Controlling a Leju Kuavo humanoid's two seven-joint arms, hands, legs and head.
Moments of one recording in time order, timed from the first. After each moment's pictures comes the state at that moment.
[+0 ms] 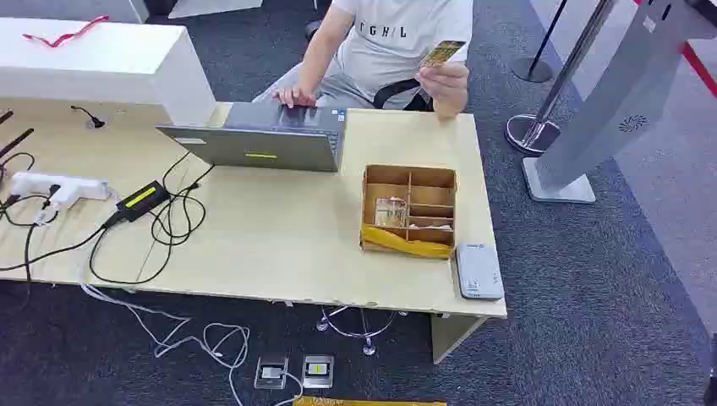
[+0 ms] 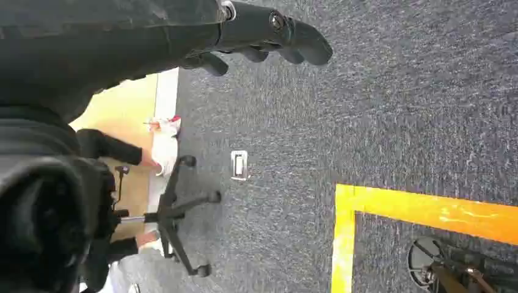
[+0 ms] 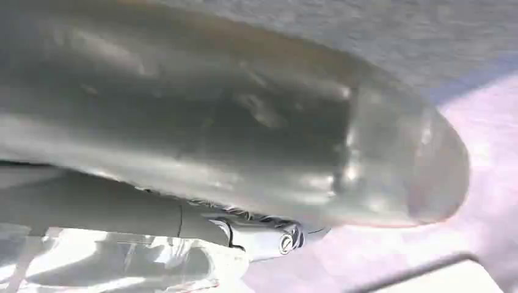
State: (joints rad) left arm -0.12 0.05 -1.19 -0.21 1.04 0.48 0.08; right arm -0.44 -0.71 0.76 -0.40 -0.87 -0.64 -0.24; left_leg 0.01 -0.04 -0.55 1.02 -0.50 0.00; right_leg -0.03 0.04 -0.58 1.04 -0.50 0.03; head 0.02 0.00
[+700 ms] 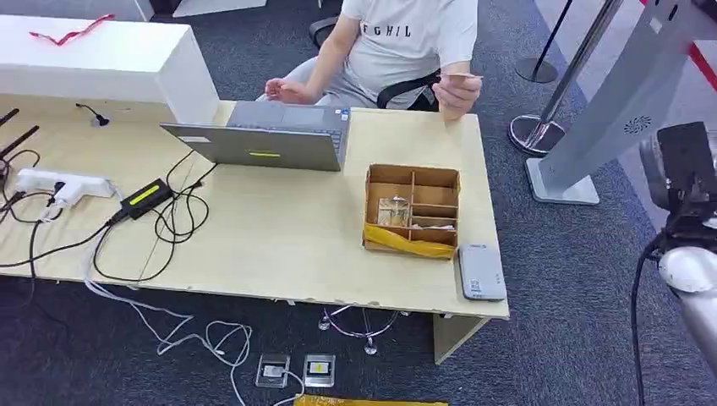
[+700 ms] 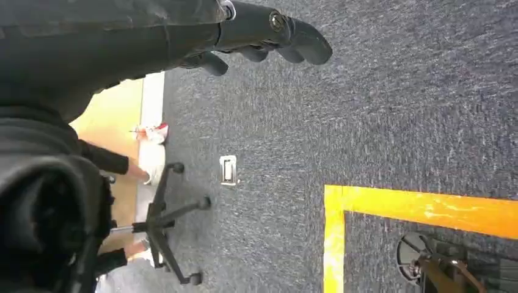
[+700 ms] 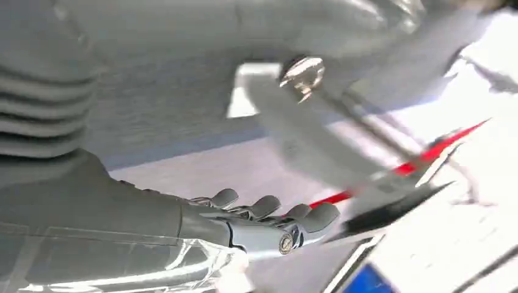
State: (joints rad) left arm -0.12 0.06 -1.22 -0.21 1.03 0.46 0.05; right arm -0.78 -0.70 0.60 -1.18 -0.10 -0.45 0.20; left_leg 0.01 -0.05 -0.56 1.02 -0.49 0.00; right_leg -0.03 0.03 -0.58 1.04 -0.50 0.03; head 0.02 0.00
